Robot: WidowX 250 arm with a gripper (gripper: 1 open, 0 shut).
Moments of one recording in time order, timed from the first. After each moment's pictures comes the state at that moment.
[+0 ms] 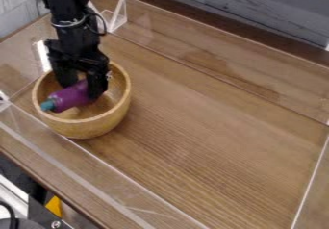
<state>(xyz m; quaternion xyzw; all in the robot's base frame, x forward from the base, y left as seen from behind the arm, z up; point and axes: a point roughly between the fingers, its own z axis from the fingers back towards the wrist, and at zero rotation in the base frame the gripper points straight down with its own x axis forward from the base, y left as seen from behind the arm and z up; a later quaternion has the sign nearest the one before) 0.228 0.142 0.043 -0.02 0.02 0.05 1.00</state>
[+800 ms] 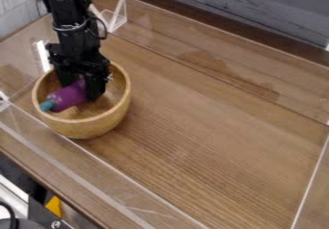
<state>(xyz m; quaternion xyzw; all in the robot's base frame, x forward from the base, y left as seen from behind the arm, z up) 0.226 0.142 0.039 -0.02 0.03 0.07 1.00</state>
